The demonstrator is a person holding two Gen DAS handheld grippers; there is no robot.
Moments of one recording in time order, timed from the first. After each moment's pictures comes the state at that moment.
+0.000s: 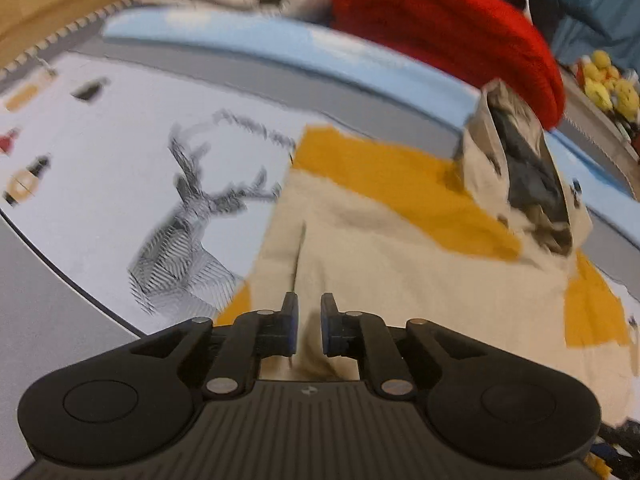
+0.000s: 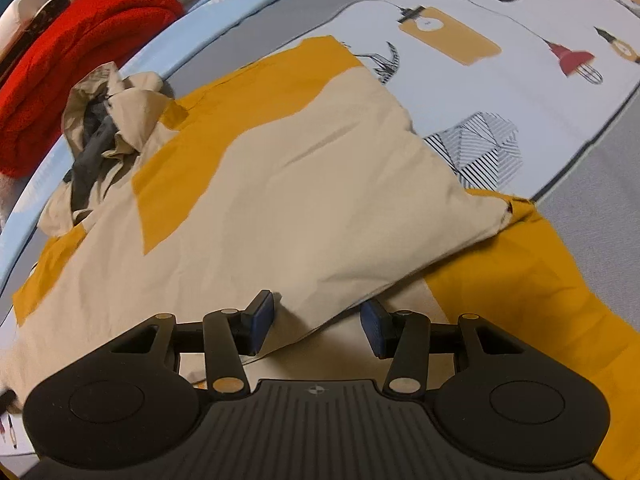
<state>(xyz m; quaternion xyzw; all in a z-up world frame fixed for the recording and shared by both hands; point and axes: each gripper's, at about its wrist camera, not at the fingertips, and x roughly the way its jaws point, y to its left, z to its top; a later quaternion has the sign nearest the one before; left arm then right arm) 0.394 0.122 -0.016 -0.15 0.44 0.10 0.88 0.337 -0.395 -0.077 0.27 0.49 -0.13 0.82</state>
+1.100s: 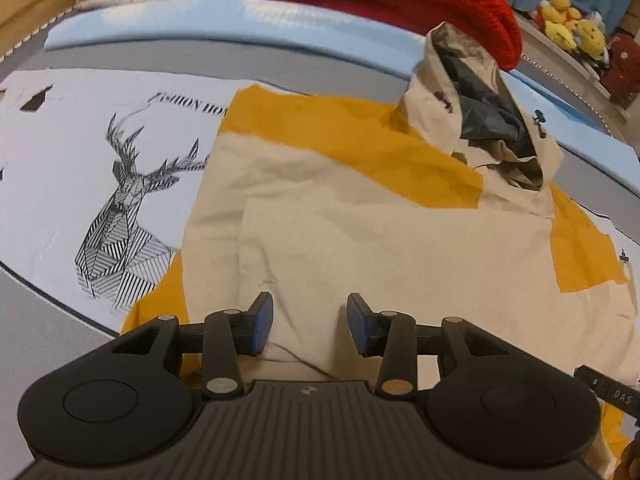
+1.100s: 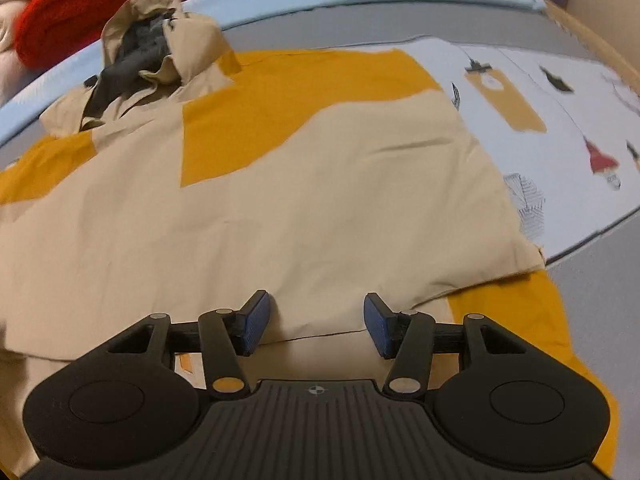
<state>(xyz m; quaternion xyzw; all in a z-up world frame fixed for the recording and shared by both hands) 0.400 0.083 -0.034 -0.11 0.49 0.03 0.86 0.344 -0.348 -0.074 0.07 0.49 -0.09 0.86</state>
